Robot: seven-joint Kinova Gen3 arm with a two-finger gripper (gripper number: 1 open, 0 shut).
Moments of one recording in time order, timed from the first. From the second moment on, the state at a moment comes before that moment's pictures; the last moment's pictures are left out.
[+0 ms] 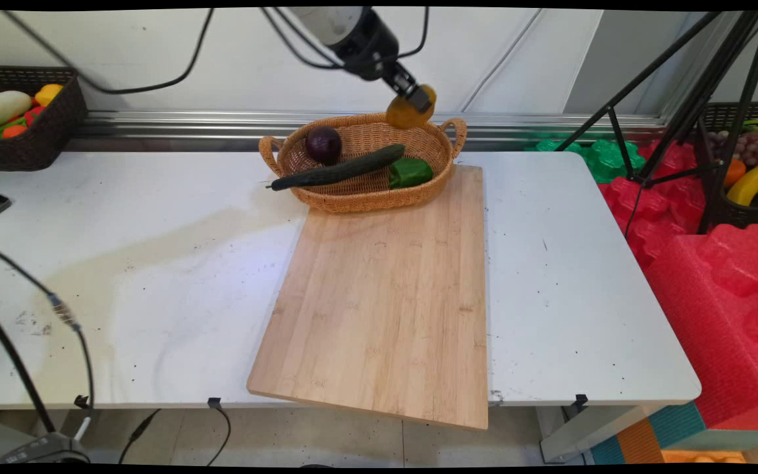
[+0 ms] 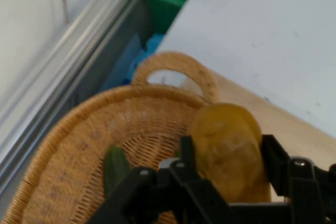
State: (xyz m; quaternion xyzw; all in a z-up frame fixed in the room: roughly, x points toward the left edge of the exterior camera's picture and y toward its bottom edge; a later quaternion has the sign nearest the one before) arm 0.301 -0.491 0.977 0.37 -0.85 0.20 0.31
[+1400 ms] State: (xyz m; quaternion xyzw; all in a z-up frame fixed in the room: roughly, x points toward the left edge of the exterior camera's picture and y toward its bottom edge) arm 0.254 -0.341 0.882 0.22 -0.94 0.15 0.19
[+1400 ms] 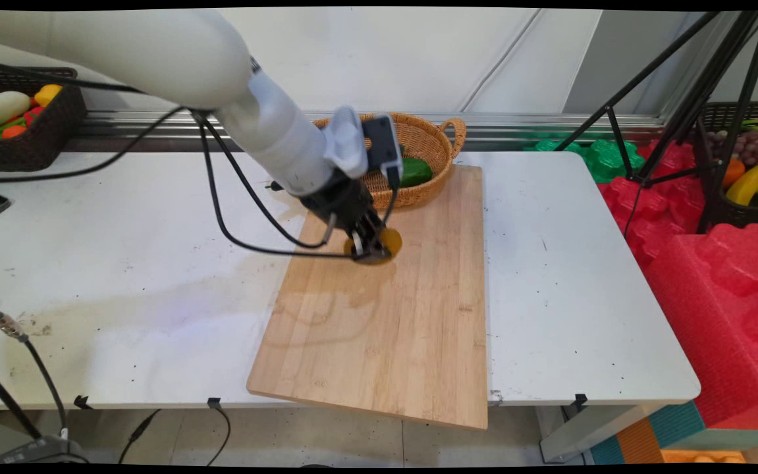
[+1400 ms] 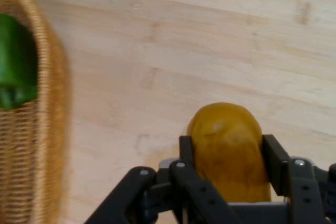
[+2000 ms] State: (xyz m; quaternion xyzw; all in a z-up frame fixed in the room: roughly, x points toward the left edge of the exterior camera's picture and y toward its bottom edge) arm 0.217 -0.325 0.843 0.19 -0.96 0.12 0.17
